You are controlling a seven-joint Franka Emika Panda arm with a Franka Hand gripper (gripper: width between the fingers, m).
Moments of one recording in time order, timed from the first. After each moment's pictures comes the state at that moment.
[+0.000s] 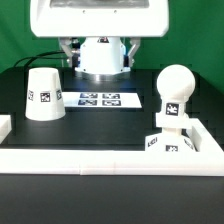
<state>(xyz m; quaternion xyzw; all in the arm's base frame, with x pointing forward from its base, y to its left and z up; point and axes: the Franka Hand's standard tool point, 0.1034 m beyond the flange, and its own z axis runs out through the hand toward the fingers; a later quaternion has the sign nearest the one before) 0.578 -0.042 0.141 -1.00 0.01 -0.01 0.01</state>
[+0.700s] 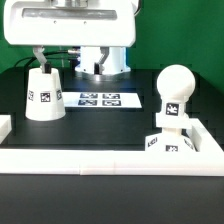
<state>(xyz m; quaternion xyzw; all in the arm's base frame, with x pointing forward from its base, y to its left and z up) 0.554 -0.073 0.127 -1.00 0.01 0.00 0.00</state>
